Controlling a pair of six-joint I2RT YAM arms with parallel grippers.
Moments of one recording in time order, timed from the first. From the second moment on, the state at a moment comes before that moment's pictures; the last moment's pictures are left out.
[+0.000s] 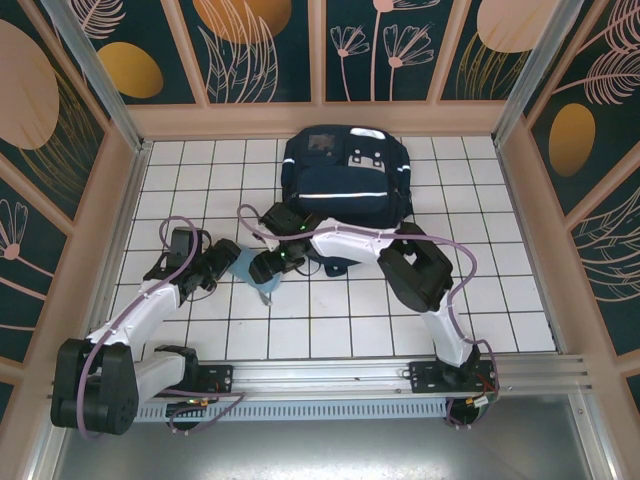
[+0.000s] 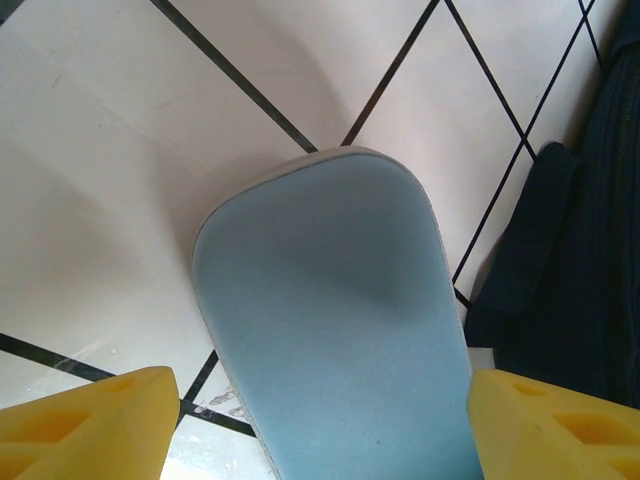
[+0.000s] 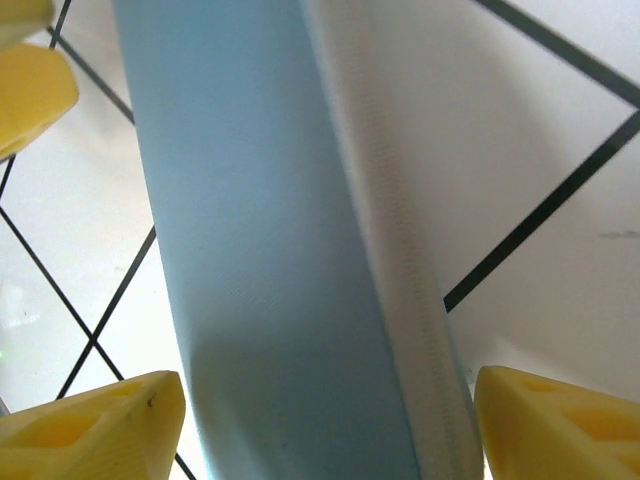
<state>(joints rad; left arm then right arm) -0.14 1.12 0.49 -0.27 0.20 -0.98 0.97 2.12 1.57 -0.53 -0.34 0.34</state>
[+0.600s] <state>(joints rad) -0.14 1.14 0.49 -0.27 0.18 -0.98 0.97 2.21 1.64 -0.54 -0.38 0.31</state>
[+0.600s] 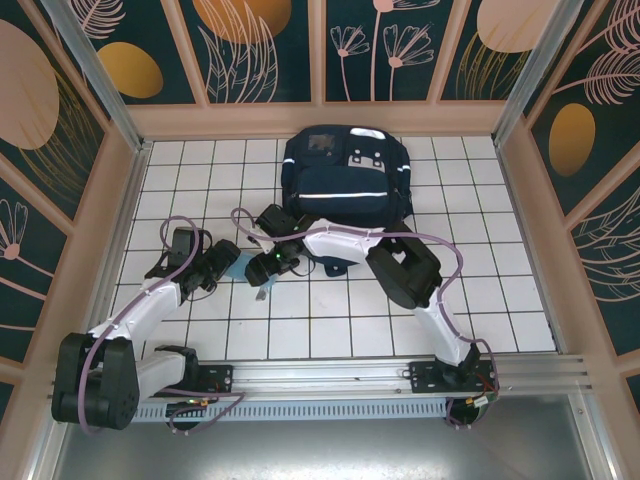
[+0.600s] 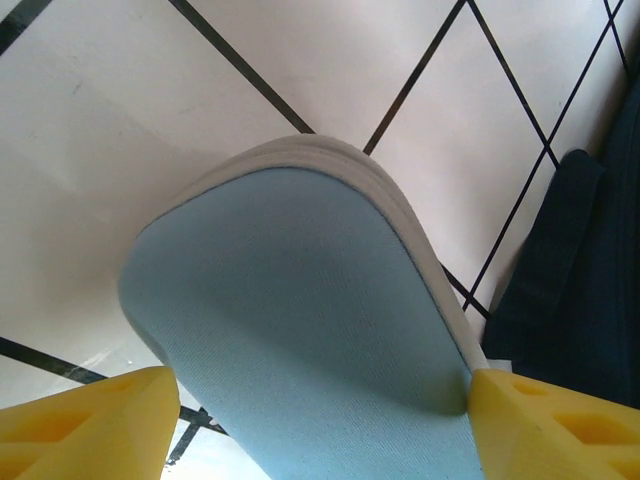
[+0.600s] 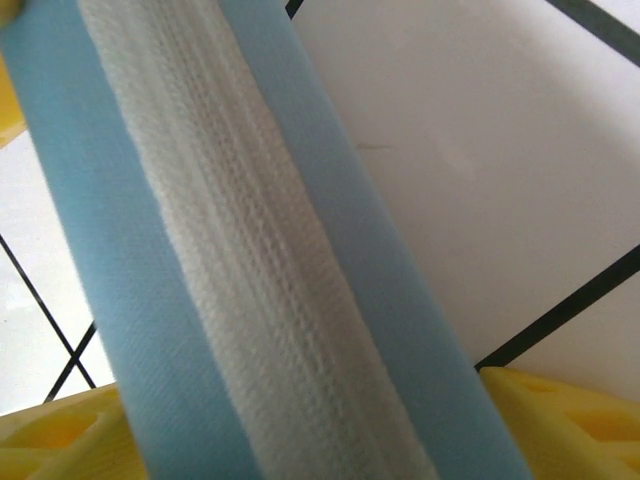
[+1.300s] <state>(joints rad) -0.15 1.11 0.62 -0.29 0.18 -0.92 0.94 1.95 1.45 -0.50 -0.31 0.35</state>
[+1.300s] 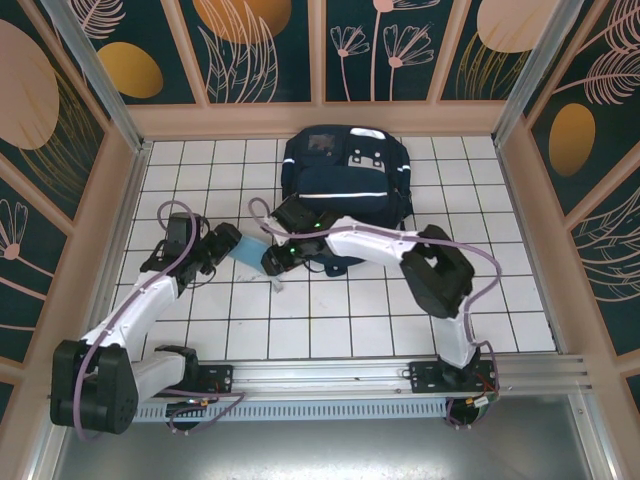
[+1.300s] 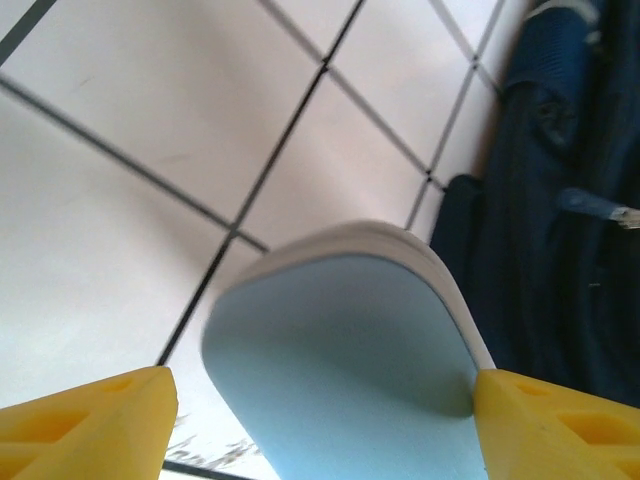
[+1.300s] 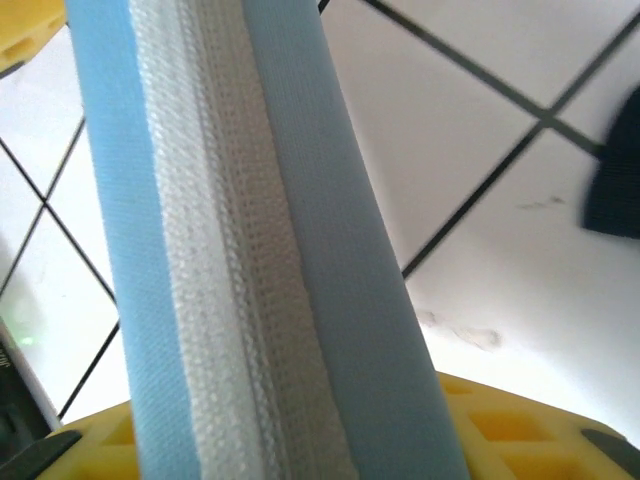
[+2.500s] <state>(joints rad) -0.78 1.94 1.58 -0.60 -0.13 0.00 0.14 1.12 0.88 -0.49 -0.29 0.63</state>
